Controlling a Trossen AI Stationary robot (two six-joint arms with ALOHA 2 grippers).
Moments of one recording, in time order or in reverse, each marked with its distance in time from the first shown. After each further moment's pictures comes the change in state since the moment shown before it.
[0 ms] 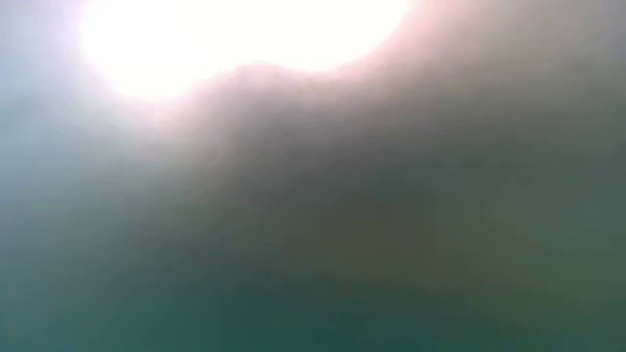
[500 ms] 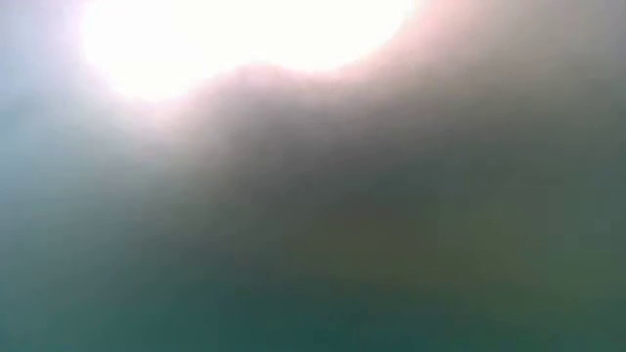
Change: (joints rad) left arm 0.000 0.000 0.000 0.000 -0.004 -0.010; right arm 0.066 0.000 -0.124 0.234 0.040 0.098
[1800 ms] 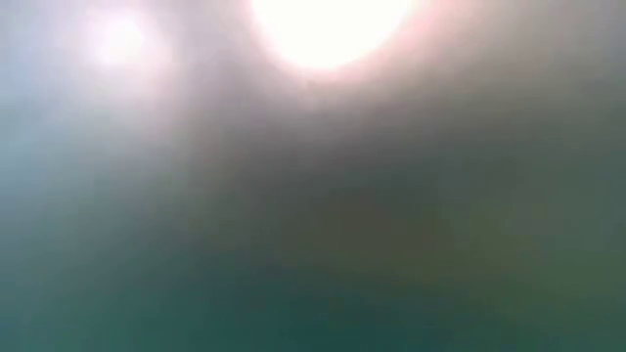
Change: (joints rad) left arm -0.032 -0.345 -0.034 -0.421 -0.384 -0.056; right arm -0.078 -0.069 0.000 -0.116 -0.168 -0.169
